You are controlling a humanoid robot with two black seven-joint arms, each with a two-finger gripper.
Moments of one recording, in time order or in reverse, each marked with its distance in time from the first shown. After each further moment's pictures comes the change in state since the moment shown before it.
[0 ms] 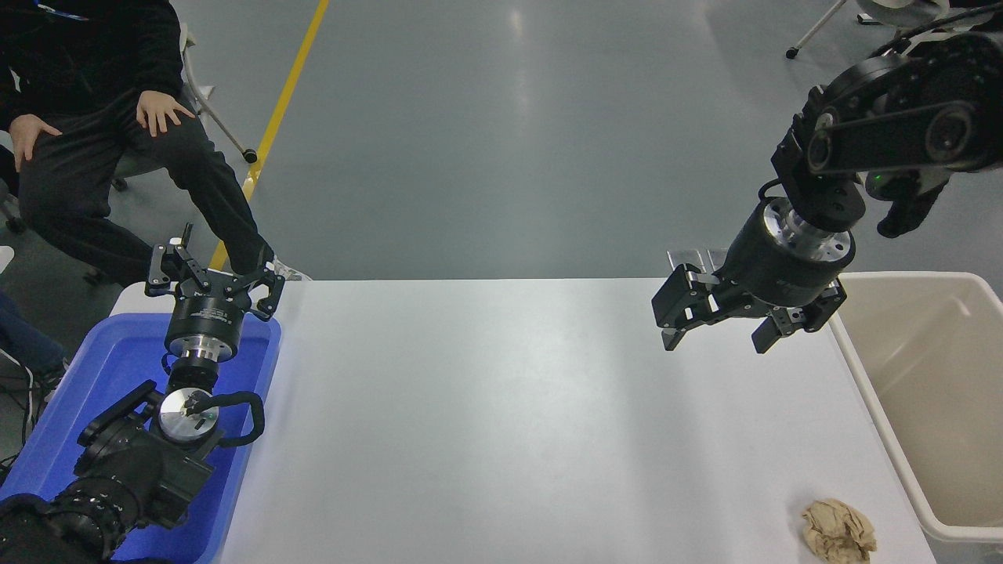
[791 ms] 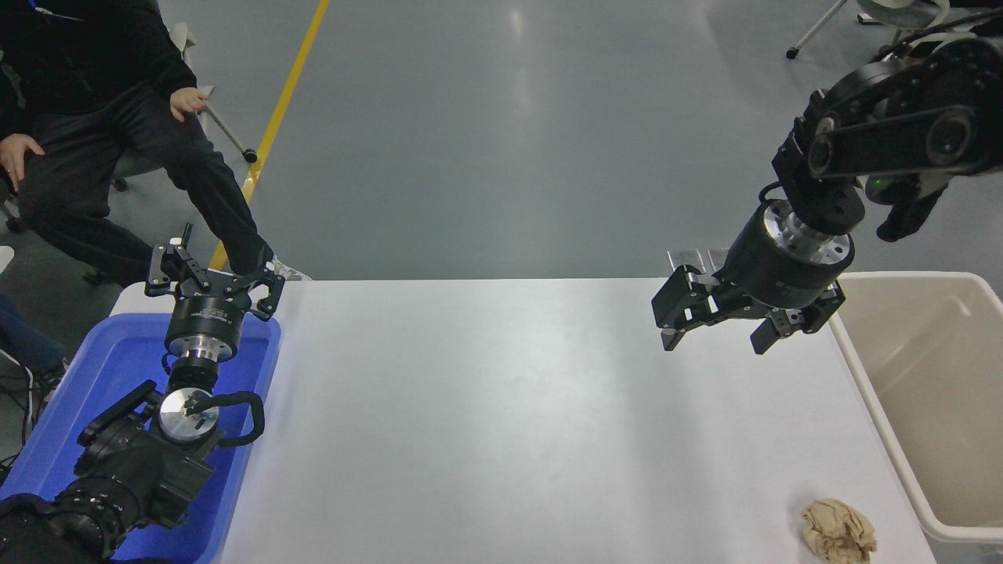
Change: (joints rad) left arm 0.000 0.000 0.001 0.000 0.000 0.000 0.000; right arm -0.022 -0.019 0.011 0.000 -0.005 -0.013 0.000
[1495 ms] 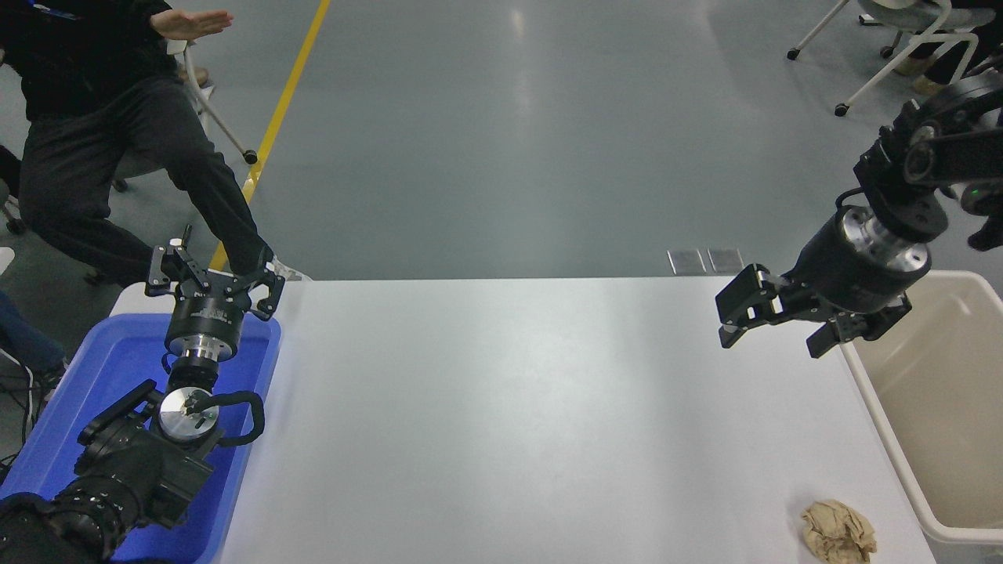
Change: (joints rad) left arm 0.000 0.000 0.001 0.000 0.000 0.000 0.000; right arm -0.087 -0.378 0.027 0.005 -0.276 -0.008 0.000
